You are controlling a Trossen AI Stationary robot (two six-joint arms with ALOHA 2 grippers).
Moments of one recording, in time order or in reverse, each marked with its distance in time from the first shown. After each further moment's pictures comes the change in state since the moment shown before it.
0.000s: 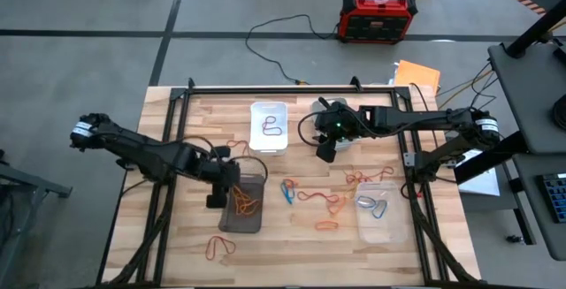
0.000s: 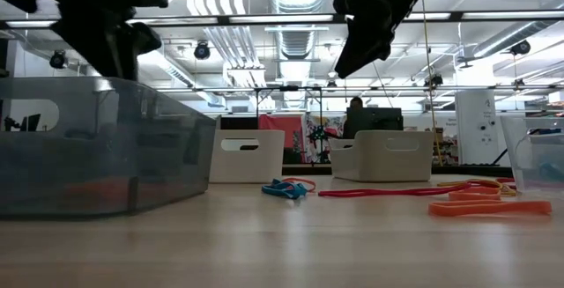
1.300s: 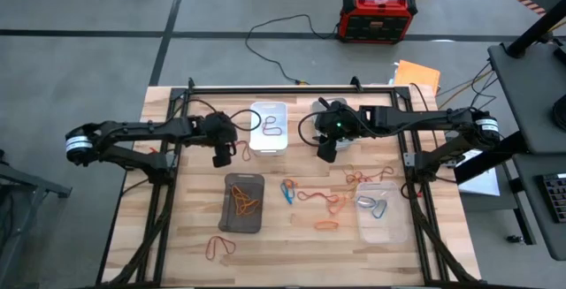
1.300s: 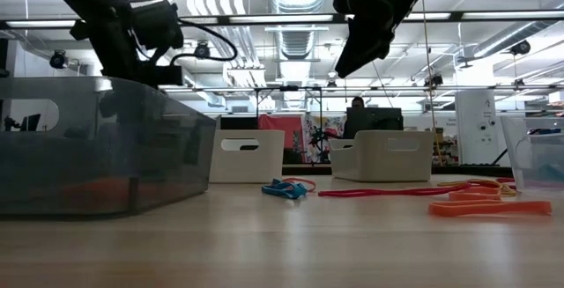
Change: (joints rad) left arm 0.613 -0.052 -0.315 0.361 -0.001 0.438; right arm 0.000 -0.002 0.000 0.000 0.000 -0.042
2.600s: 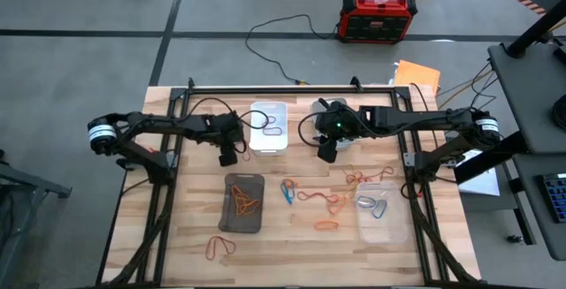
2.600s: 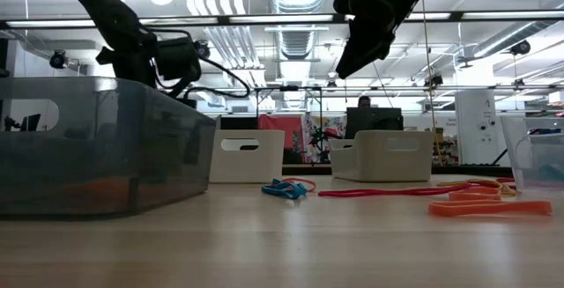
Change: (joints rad) left arm 0.070 0.252 0.028 0.087 0.063 0.013; right arm 0.000 0.000 -0.006 0.000 0.000 -0.011
